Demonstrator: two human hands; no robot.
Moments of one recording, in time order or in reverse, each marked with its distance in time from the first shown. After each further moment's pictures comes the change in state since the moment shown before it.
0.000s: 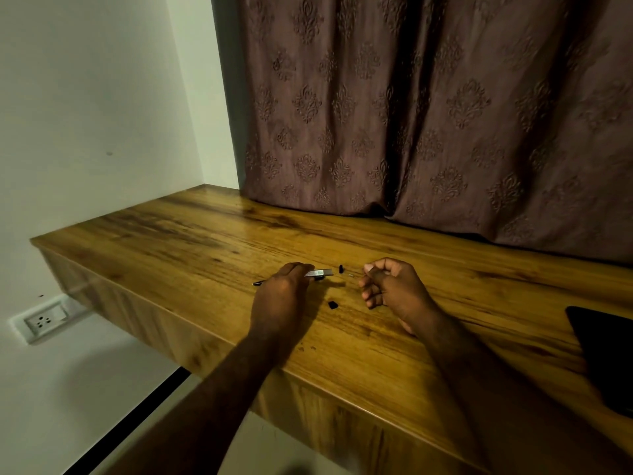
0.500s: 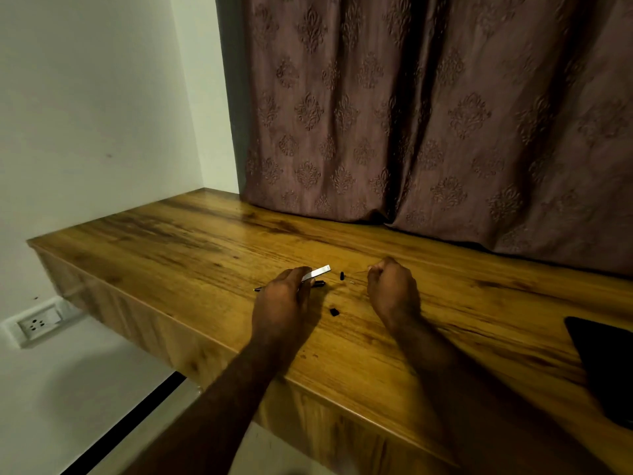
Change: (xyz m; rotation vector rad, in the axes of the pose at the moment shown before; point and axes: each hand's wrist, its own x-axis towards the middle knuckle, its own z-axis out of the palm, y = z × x) left_hand 0.000 -0.001 0.004 -0.028 0.106 -0.067; right_hand 0.023 0.006 0.020 -0.917 0.481 -0.148
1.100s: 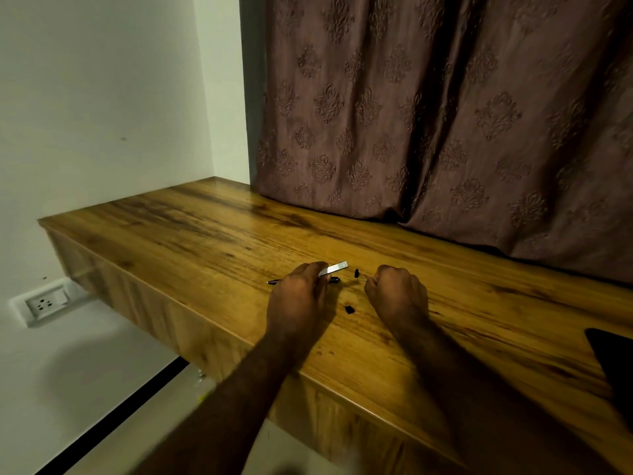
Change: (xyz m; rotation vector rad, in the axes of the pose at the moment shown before) left_hand -0.002 0.003 -0.005 -0.077 0.020 0.014; right_hand -0.011 -0.013 0.001 -0.373 -0.153 -0.243
